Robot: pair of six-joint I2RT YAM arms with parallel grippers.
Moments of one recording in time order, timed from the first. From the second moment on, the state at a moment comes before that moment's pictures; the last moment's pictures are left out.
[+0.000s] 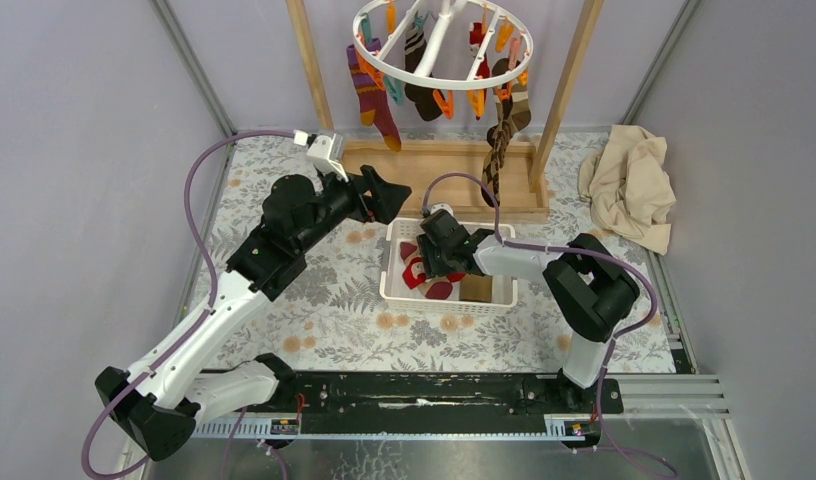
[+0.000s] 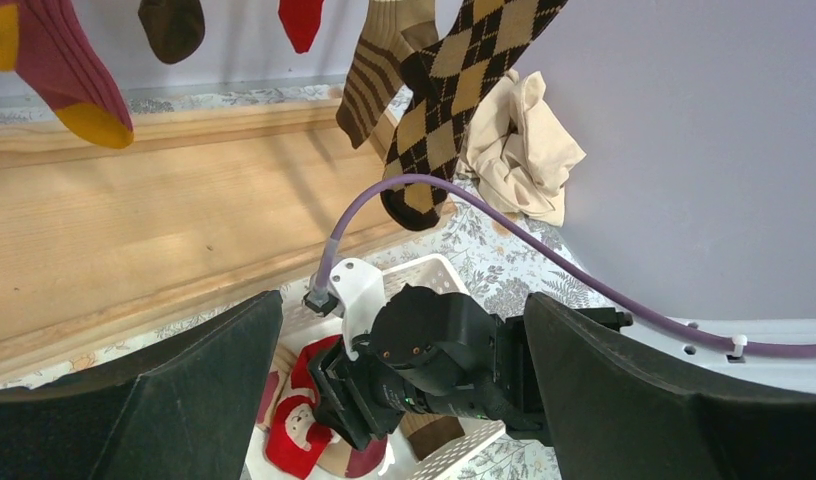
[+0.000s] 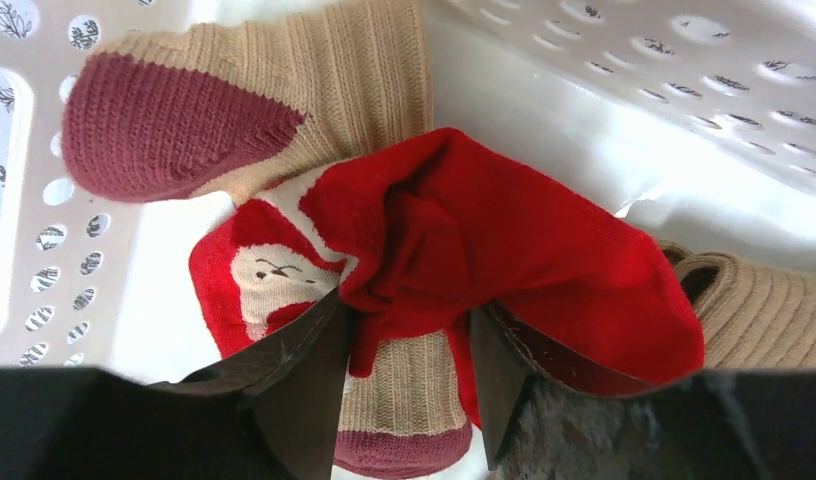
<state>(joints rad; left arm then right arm) -0.61 1.04 1.09 -0.11 0.06 -0.44 0.77 1.81 1.06 -0.25 0.14 0.42</state>
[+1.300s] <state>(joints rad) -0.61 1.06 1.08 -0.11 0.05 -0.44 0.38 1.28 0.91 -0.14 0.06 0.41</state>
